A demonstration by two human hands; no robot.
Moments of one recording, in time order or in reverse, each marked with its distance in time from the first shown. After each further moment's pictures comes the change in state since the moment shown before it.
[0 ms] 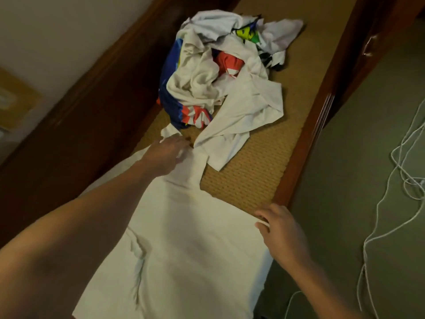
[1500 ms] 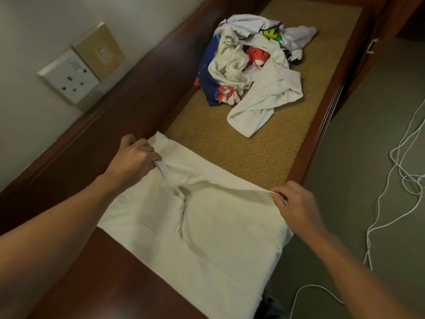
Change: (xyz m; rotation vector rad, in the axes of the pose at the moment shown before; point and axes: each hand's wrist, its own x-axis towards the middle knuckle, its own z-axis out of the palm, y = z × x) left_hand -0.256 -0.092 0.012 0.224 0.462 0.152; right_hand -0.092 -0.053 0.025 0.127 0.291 -0.191
